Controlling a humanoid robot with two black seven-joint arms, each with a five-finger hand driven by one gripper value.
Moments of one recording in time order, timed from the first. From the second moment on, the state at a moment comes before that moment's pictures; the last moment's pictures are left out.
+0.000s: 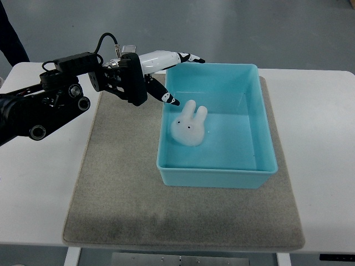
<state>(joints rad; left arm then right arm) -1.01 0.41 -0.50 -1.05 1.52 -0.11 -0.30 0.00 0.00 0.06 0.12 -0.11 0.19 0.03</state>
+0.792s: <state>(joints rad) -1.01 0.44 -0.52 -0.74 0.93 -0.01 -0.30 0.00 0.00 0.06 0.12 -0.11 0.19 0.03</state>
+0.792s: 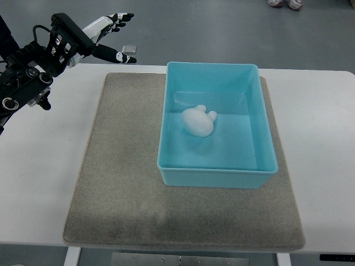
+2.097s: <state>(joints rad) -0.98 0.28 -0.61 -0.43 -0.29 -0.19 -0.28 0.00 0.00 0.06 0.12 -0.11 0.19 0.03</state>
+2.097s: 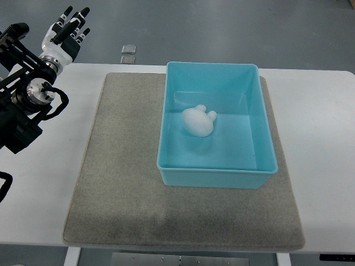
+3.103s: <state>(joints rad) -0.97 0.22 -0.62 -0.41 -0.28 -0.25 -0.30 0.00 0.00 0.06 0.12 -0.11 0.19 0.03</state>
